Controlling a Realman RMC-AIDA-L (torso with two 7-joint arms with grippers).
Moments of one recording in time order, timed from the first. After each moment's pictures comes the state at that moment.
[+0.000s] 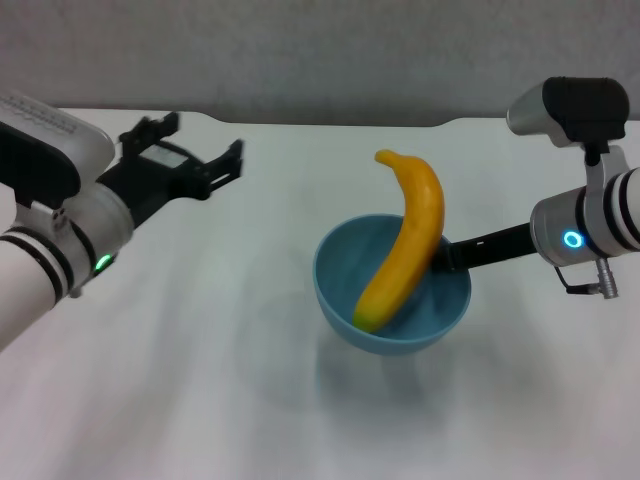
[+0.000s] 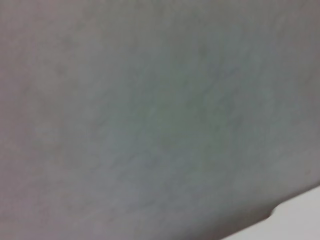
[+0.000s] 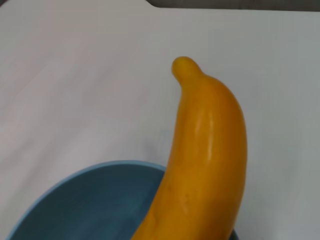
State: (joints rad) left arm -0.31 -2.05 -1.43 -1.06 0.77 -0.26 2.22; right arm 0.74 1.99 -1.43 -0.77 -2.21 -0.95 2.67
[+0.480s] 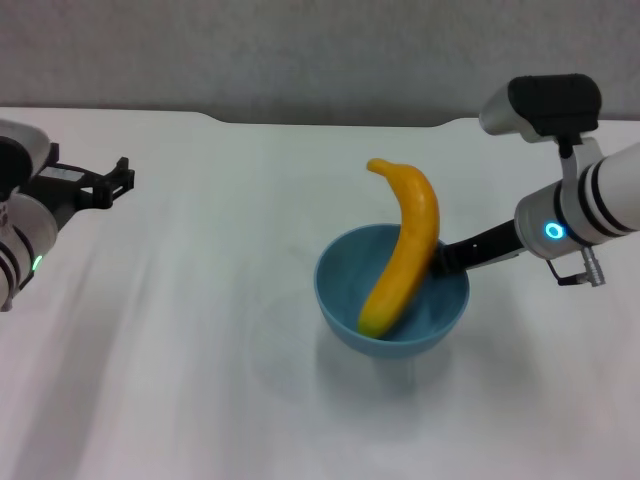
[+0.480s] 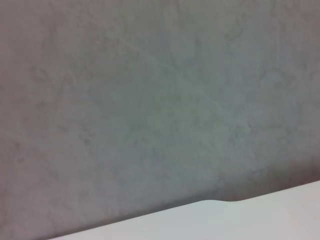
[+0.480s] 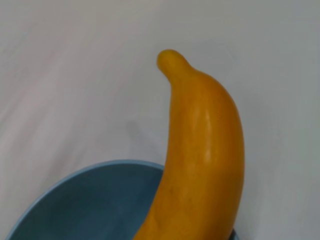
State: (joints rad) left arm -0.31 -2.05 -1.46 -1.07 0.77 0.09 2.18; right arm 0.88 1.99 -1.39 -0.61 -2.32 -0.95 2.70
